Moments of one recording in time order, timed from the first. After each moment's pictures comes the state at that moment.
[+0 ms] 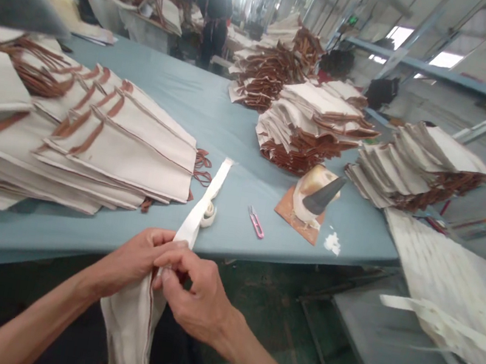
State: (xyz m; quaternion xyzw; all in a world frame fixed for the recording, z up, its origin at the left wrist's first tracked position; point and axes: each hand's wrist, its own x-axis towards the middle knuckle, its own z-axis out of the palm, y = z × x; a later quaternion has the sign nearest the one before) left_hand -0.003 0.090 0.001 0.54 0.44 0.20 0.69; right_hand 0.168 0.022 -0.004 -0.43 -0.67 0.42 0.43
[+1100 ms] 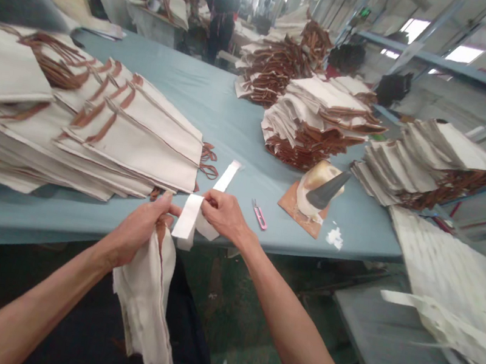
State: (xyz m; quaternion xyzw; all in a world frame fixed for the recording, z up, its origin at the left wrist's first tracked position) left_hand -0.008 0.101 0.005 0.53 0.54 0.31 0.57; right_hand 0.207 0.134 -0.008 -0.56 -0.69 0.32 0.33
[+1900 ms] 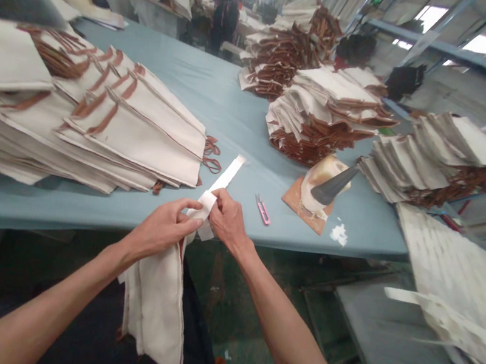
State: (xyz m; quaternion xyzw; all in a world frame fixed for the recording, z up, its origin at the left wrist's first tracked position) left_hand 0.017 0.097 0.006 0.62 0.52 0.25 0.53; right_hand 0.204 0.117 -0.033 -0.61 -0.64 0.30 0.36
